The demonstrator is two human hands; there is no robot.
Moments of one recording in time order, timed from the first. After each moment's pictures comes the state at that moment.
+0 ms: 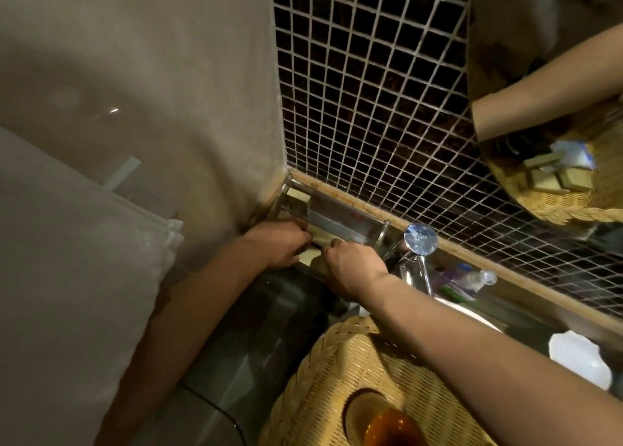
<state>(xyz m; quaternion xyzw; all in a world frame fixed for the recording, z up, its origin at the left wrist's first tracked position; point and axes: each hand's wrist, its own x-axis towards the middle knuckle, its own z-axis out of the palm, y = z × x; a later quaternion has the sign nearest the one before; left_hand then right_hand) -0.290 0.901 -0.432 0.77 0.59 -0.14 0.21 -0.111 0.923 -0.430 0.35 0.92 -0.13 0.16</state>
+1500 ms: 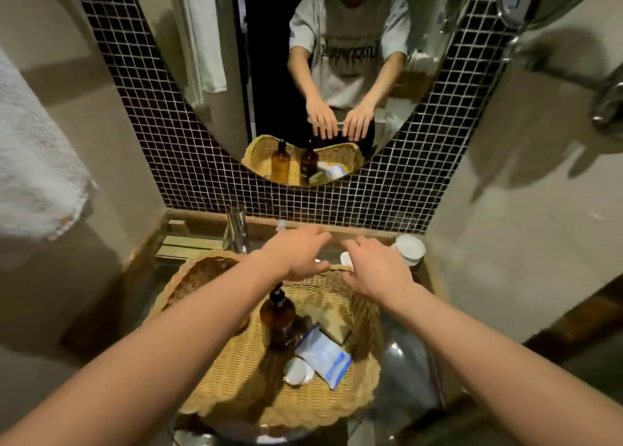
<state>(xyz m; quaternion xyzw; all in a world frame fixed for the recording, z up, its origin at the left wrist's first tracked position) 0.070 0.704 -0.247 0.88 0.47 0.00 0.03 0.247 0.659 -0.251 0.59 0.80 0.05 -0.03</state>
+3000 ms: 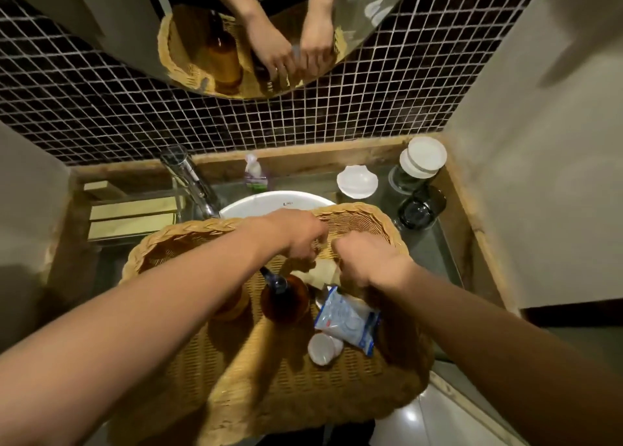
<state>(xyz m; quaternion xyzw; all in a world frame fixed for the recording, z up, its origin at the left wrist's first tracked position) 0.076 0.810 -0.378 0.89 0.31 -0.28 0.19 0.217 0.727 -0.391 0.61 0.74 -0.21 0.18</state>
